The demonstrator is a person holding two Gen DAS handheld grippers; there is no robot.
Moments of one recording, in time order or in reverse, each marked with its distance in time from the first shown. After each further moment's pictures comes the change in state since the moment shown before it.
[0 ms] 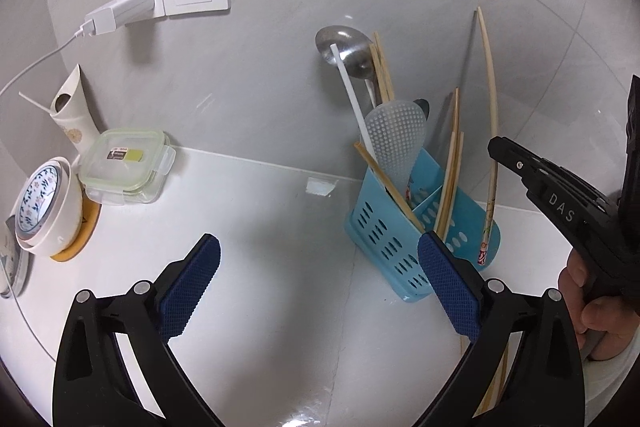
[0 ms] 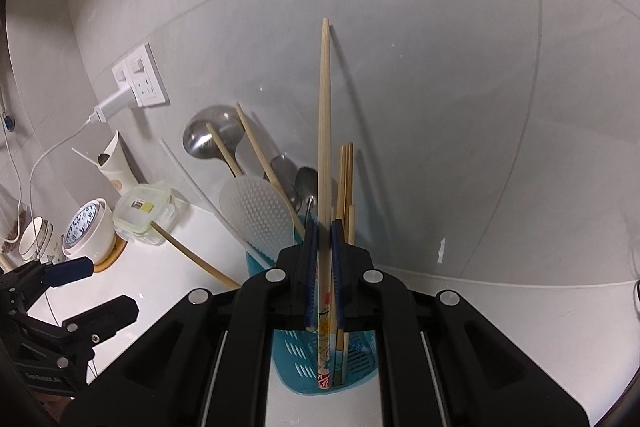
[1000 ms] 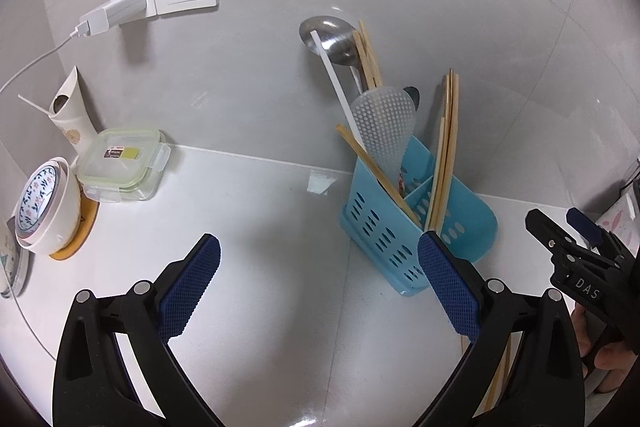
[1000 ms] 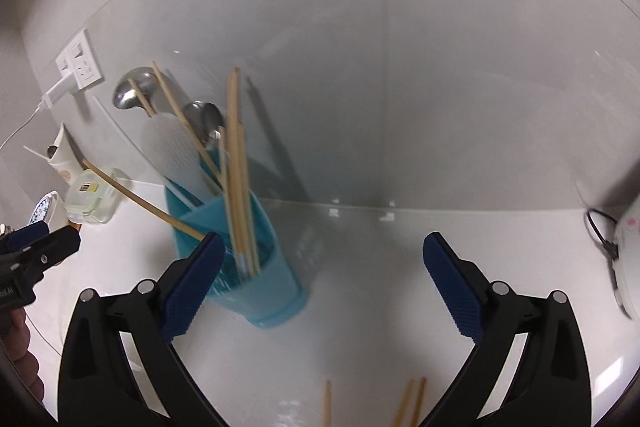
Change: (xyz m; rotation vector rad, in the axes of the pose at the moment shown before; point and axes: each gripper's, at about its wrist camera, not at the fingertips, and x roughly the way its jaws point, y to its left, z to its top) left arm 0.001 -0.013 -0.010 0.026 -0.001 -0.001; right arm -0.045 -0.053 -0.060 0.122 0.082 -0.226
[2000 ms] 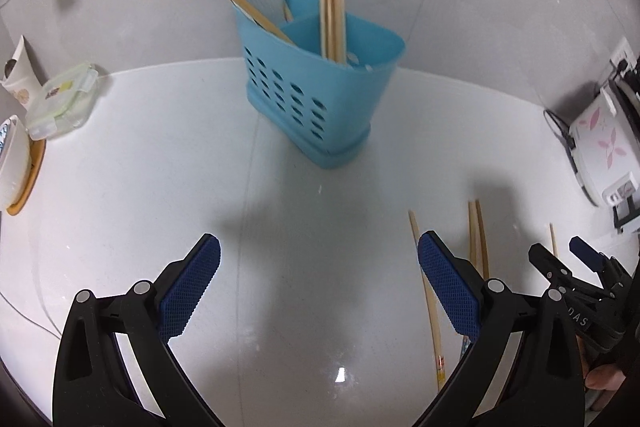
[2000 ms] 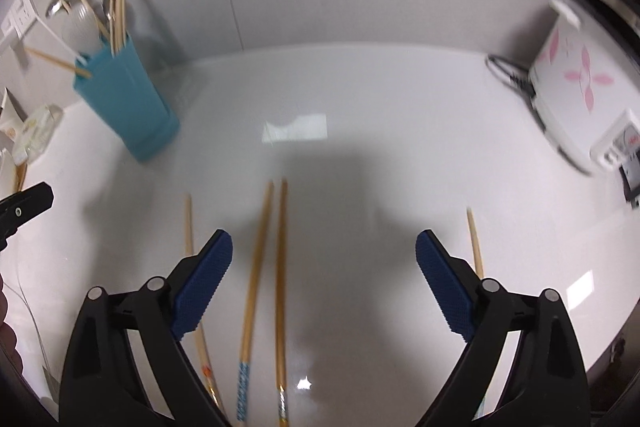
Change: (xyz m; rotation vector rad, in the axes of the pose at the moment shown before) left arm 0.019 -0.080 -0.111 0.124 0.216 -0.101; right arm -0.042 -0.098 -0.154 0.135 0.281 -0.204
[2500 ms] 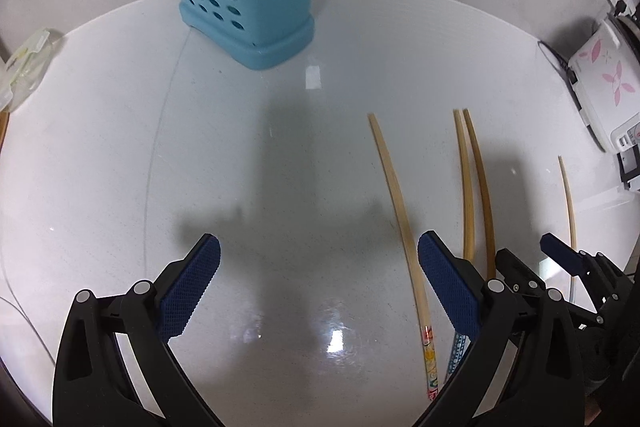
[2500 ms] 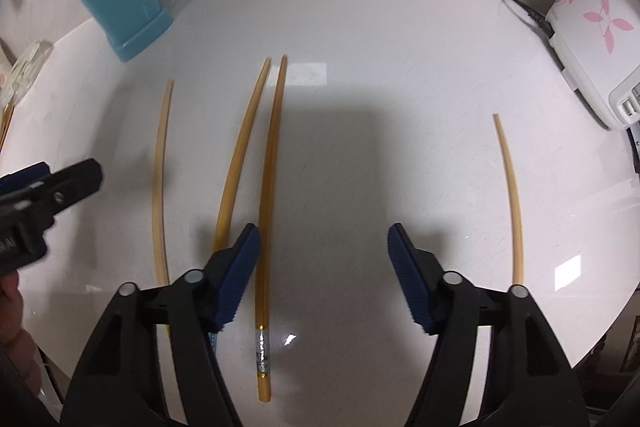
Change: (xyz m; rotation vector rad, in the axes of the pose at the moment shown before) left arm 0.055 -0.050 -0.059 0.050 0.150 -0.023; right arm 0.035 0.015 -0.053 -0.068 0.157 -0.011
